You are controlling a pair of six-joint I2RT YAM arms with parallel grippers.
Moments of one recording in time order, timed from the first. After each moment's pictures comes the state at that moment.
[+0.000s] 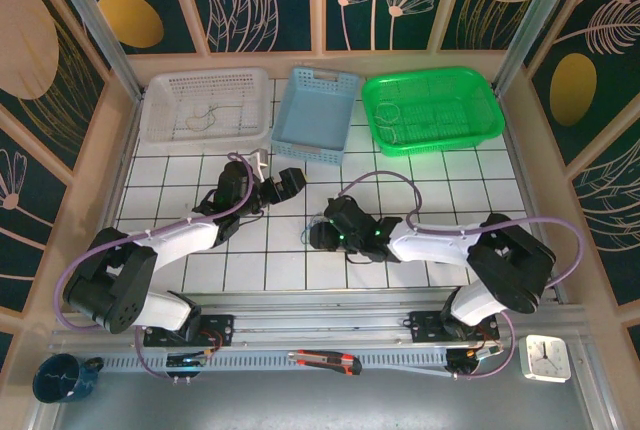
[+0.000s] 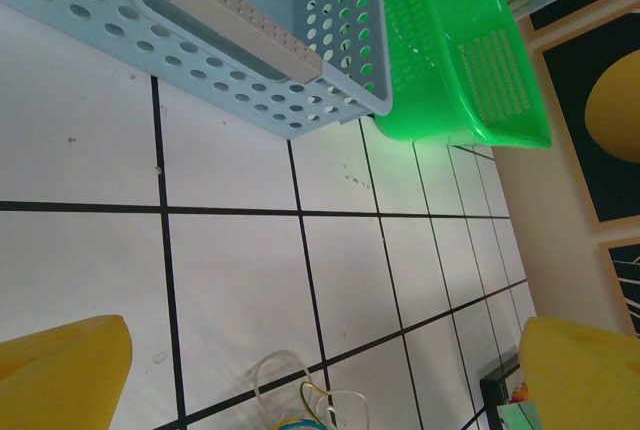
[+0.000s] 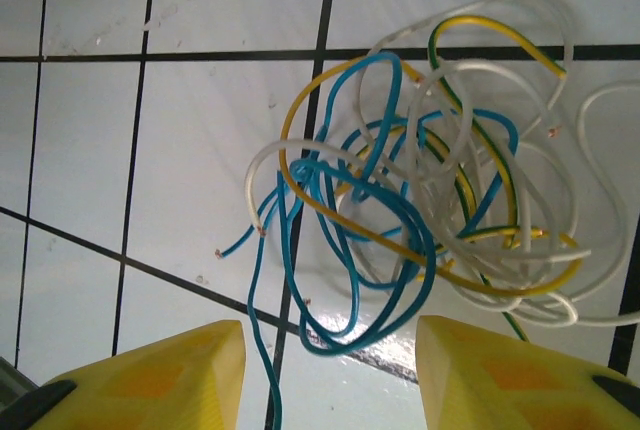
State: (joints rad) left arm -0.51 1.41 0.58 0.38 0.28 -0.86; right arm 0.99 1.50 0.70 -0.06 0.00 0.89
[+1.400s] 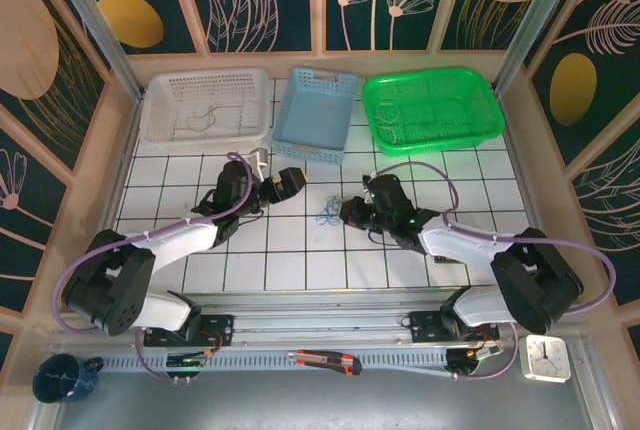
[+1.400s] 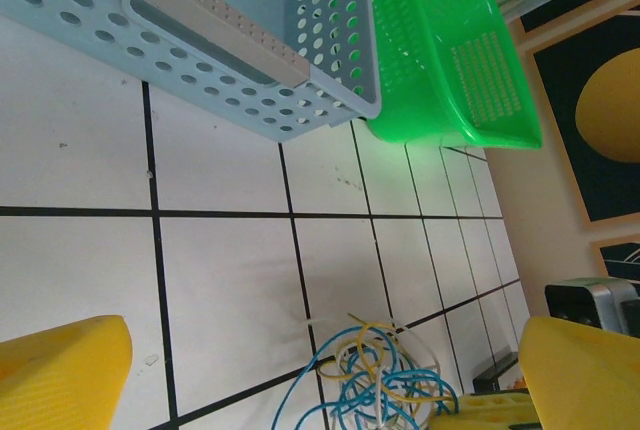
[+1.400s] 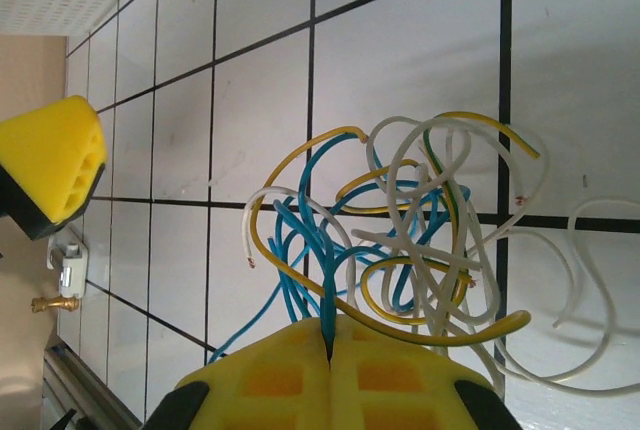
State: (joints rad) left arm -0.51 1.39 0.58 0.38 0.29 -0.86; right arm 0.70 1.34 0.57 0.10 -0.23 0.91
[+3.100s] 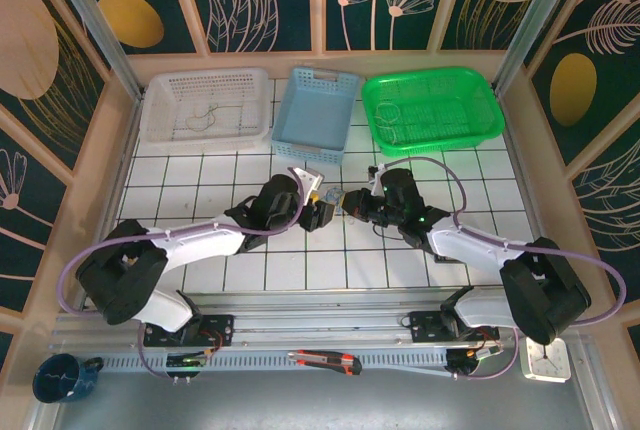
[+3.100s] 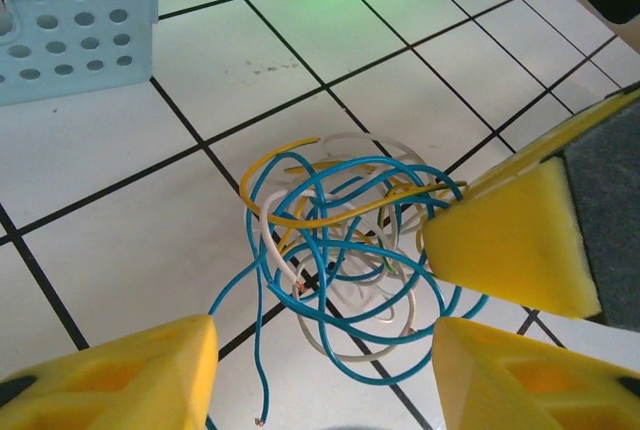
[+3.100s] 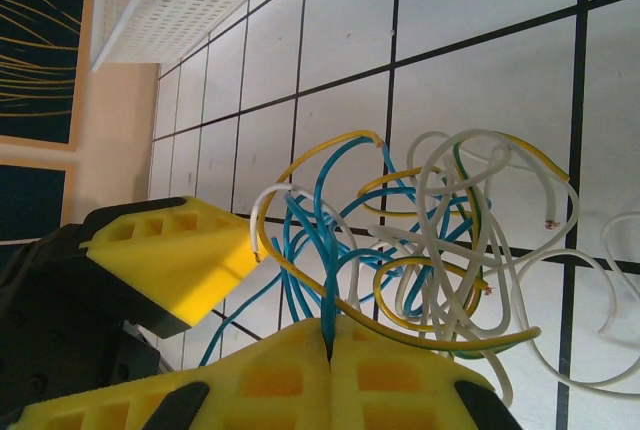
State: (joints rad) left arm -0.81 1.48 0.70 0.22 0.10 -0.32; right arm 0.63 1.28 0.56 0.17 -0.34 0.92
